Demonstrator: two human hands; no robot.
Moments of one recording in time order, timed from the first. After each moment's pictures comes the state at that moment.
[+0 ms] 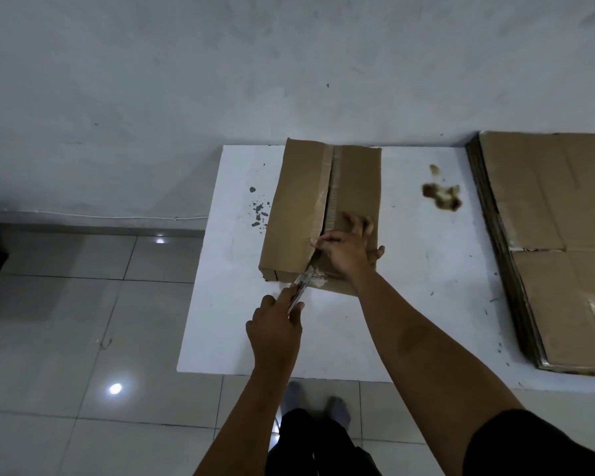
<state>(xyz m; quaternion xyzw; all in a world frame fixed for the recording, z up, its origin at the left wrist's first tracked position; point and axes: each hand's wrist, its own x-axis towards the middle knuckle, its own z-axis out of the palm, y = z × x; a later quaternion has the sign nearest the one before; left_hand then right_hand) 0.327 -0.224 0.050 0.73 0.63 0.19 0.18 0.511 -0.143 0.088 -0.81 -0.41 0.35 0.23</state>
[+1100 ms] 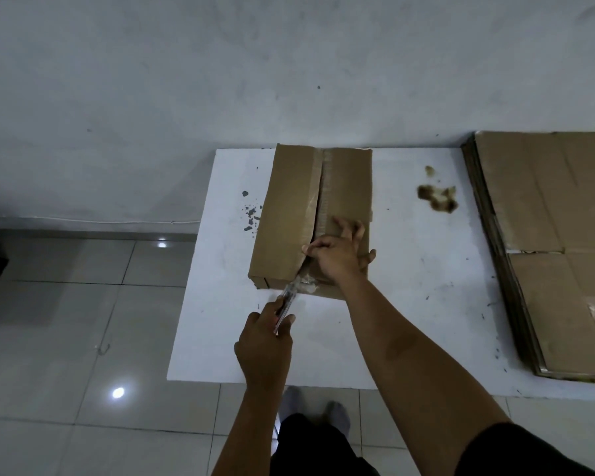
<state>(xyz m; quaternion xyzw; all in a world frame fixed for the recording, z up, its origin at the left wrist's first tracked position) 0.328 -0.238 0.050 0.68 0.66 0.26 0.21 0.510 -0.140 0.085 -0.81 -0.41 0.36 0.23</state>
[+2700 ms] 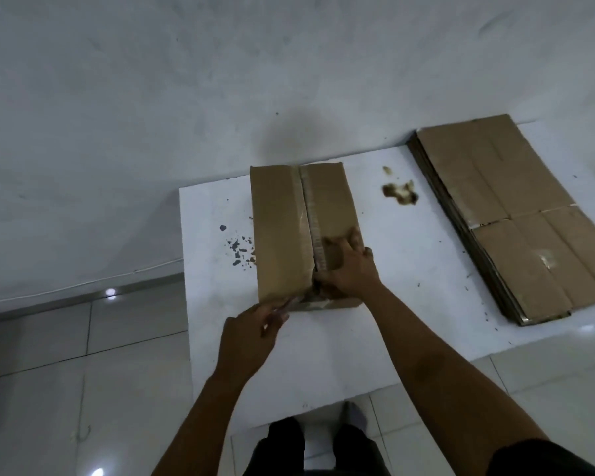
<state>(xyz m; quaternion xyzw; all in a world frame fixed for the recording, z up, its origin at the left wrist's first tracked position) 0.269 -0.119 0.092 0.83 0.42 0.12 0.34 0.525 -0.149 0.078 -0.86 -0.38 0.30 0.17</state>
